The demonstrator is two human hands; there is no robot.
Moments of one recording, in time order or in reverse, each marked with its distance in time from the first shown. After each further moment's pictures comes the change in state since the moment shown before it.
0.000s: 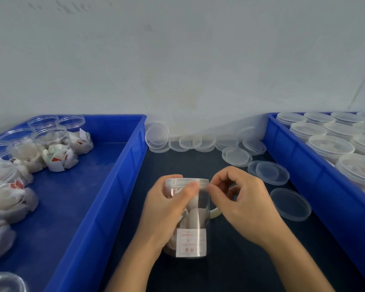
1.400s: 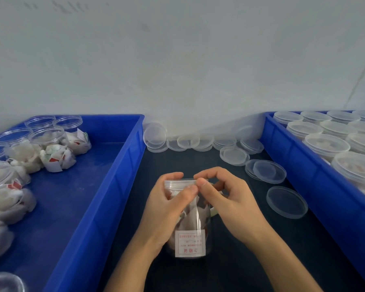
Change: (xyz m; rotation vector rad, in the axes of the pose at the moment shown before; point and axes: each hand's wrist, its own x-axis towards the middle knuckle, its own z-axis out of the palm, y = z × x) left_hand -0.002 0.000 0.000 -0.050 -0.088 0.057; right_hand -0.002 -0.004 0.018 0.317 -0.058 0.080
